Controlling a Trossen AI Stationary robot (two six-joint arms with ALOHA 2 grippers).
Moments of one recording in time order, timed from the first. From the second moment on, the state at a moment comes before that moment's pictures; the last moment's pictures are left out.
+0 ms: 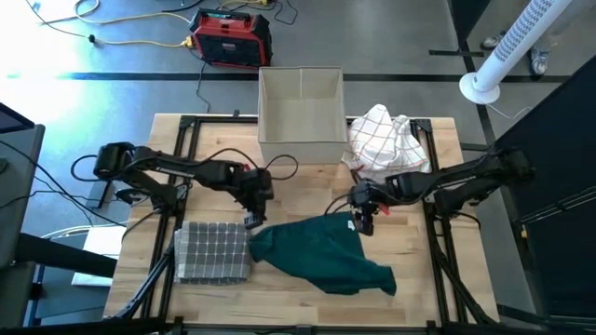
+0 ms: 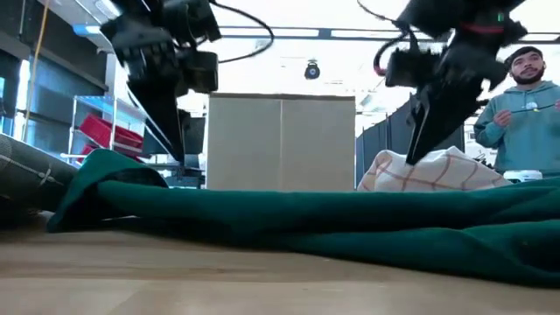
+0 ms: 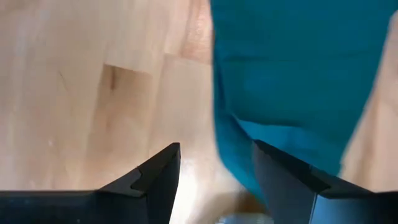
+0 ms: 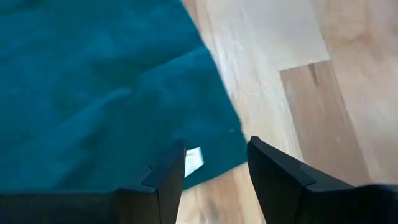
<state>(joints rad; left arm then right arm) 0.01 1.44 0.86 -0.51 0.22 -0.26 0.09 1.32 0.68 -0.39 0.02 0.27</state>
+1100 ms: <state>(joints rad) -0.13 1.39 0.86 -0.53 0.12 -0.36 0.05 1.38 0.57 -0.30 0.07 0.40</state>
